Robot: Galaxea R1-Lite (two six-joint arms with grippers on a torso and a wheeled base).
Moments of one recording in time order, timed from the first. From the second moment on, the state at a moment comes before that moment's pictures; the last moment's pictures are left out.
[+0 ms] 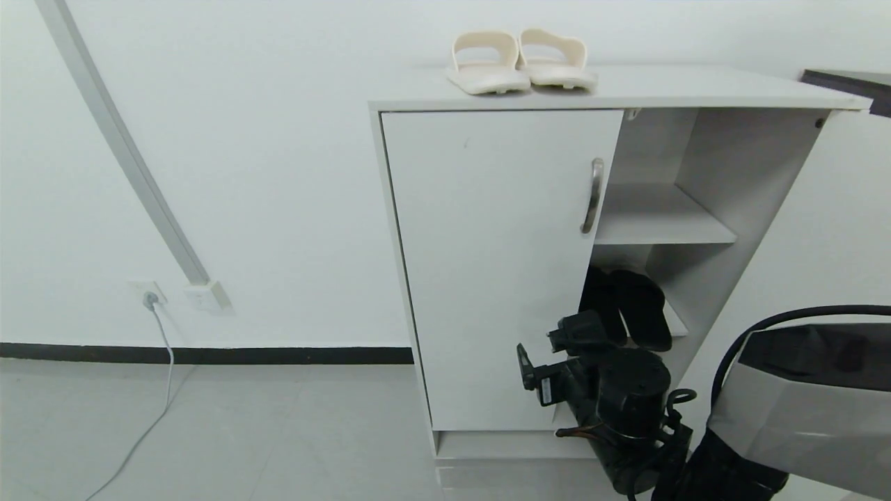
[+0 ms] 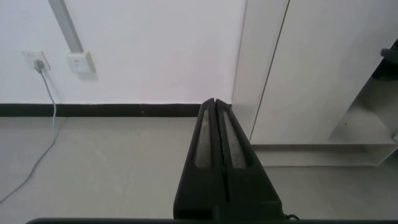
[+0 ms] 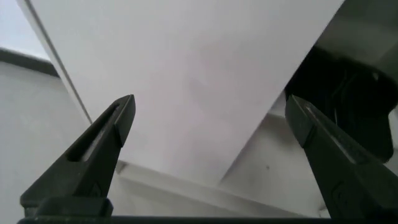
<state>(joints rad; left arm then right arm) 0.00 0.00 0.00 0.00 0.04 -0.01 0.78 2.18 -0.63 -1.50 -0.58 -0.07</state>
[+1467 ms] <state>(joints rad) 0.00 0.00 0.00 0.00 0.03 -0.01 0.79 2.20 -0.62 -1.51 -0.58 -0.07</state>
